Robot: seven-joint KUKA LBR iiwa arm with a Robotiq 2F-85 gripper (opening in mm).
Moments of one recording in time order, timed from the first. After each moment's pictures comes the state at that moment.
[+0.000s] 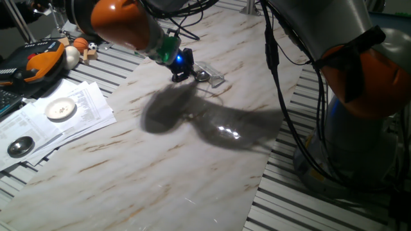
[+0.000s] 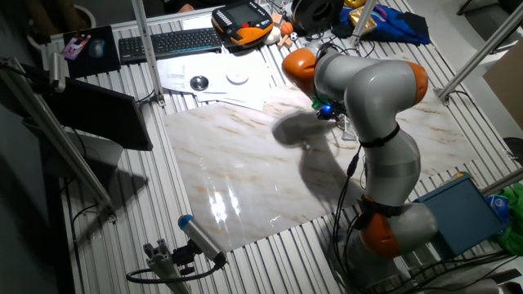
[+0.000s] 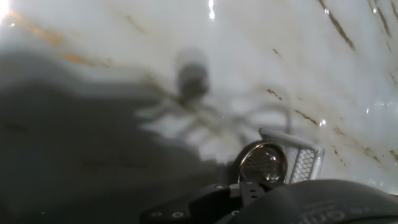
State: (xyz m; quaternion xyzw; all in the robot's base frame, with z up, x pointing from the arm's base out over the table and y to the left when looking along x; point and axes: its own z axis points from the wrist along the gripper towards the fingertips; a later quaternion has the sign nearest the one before) arm 0.525 -0.148 0.040 -0.05 -0.95 0.28 0.09
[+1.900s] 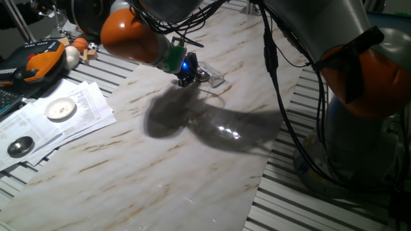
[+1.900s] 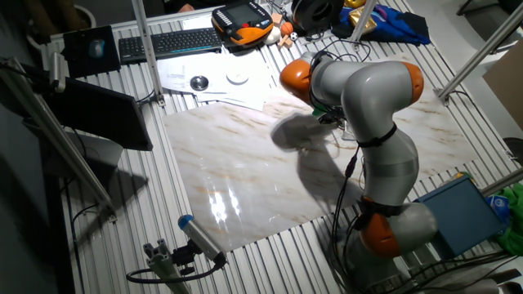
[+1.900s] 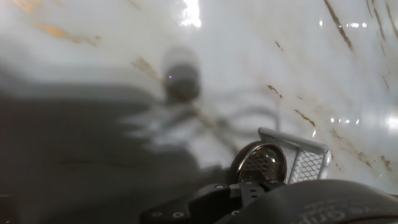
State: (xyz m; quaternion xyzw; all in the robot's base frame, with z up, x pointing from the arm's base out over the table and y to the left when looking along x) arm 0.519 -0.160 0.027 -0.03 -0.94 0.31 0.09
